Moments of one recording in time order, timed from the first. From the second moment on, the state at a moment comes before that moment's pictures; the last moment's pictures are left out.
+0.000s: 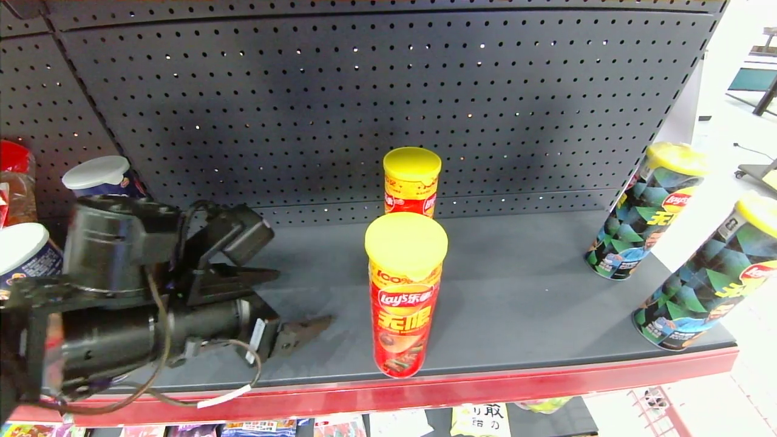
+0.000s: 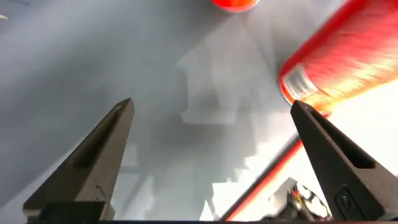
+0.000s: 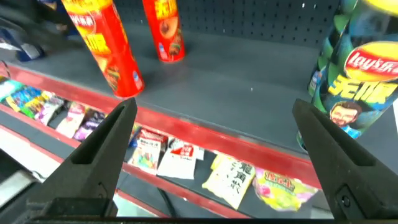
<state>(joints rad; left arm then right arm) -0.52 1.45 -0.65 -0.28 -0.13 0.12 0.40 0.42 -0.37 -0.01 0.10 0.01</state>
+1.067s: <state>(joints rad) 0.00 0.16 -0.40 0.64 0.12 -0.03 0.15 0.22 -0.18 0.24 -0.22 0.02</state>
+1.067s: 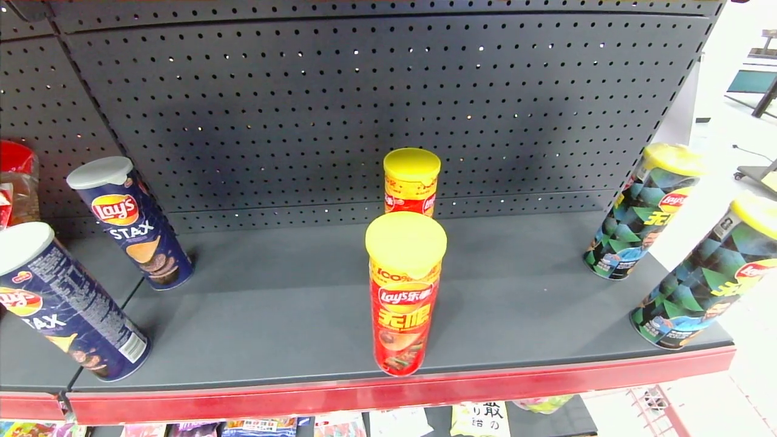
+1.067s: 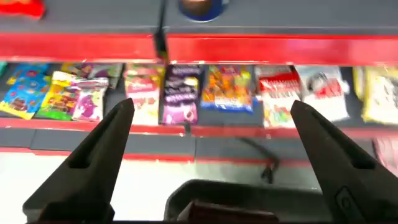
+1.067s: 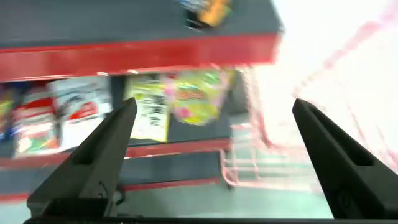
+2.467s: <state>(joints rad) 0.00 0.00 0.00 0.00 0.02 0.00 0.00 0.00 0.00 0.00 0.07 0.00</state>
